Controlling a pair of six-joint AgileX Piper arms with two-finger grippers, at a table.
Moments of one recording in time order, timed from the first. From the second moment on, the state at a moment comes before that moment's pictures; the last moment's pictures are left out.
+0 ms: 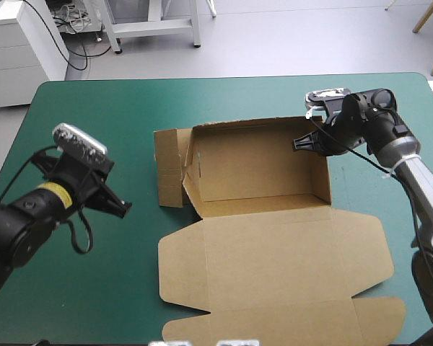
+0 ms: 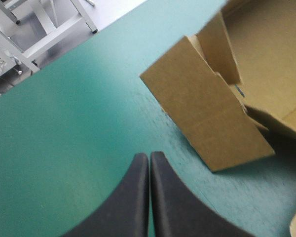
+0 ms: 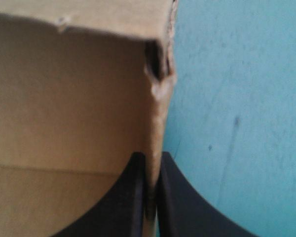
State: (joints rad) left arm -0.47 0.92 -1.01 0.23 0.74 0.12; right arm 0.21 1.71 -1.57 -0.01 1.09 0.00
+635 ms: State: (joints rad) left arm -0.47 0.15 -0.50 0.18 0.81 -0.02; right arm 0.21 1.89 -1.65 -0.01 1.01 -0.05
